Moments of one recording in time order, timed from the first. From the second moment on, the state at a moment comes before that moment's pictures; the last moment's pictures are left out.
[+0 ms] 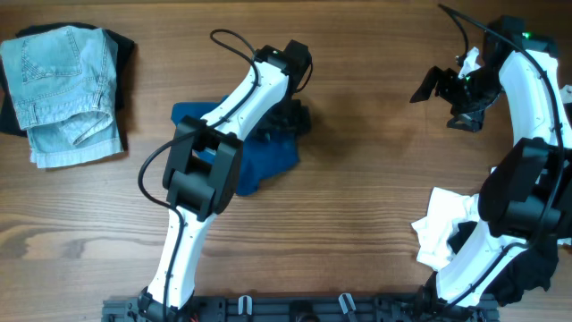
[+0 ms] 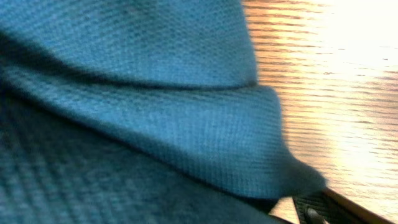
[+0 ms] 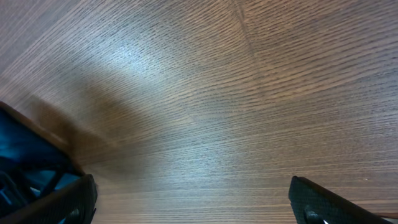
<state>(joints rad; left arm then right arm) -0.50 2.40 1.98 -1.23 0.05 -0.55 -0.22 2.04 1.75 -1.26 -0.31 0.23</state>
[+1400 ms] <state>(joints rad) -0.53 2.30 1.92 -1.03 0.05 -0.59 -0.22 2.04 1.75 -1.26 -0.32 0.23</state>
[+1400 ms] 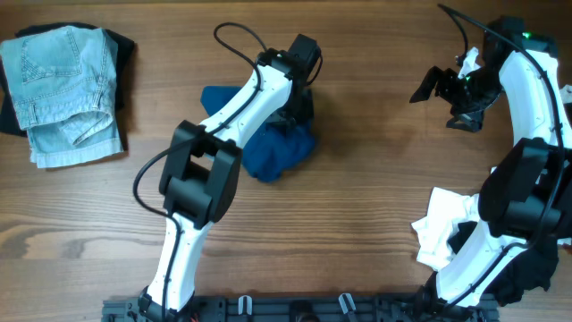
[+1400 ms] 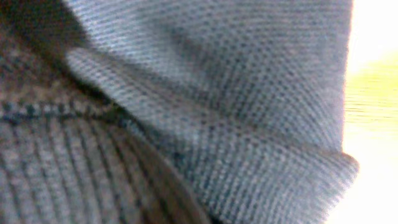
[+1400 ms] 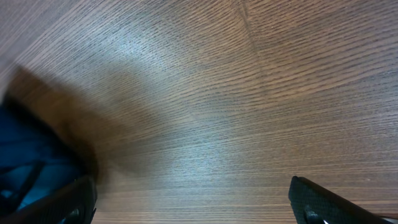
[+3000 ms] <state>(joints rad) -0.04 1.55 1.92 -1.45 -0.50 -0.90 -0.09 2.04 1.75 -1.29 -0.32 0.23</state>
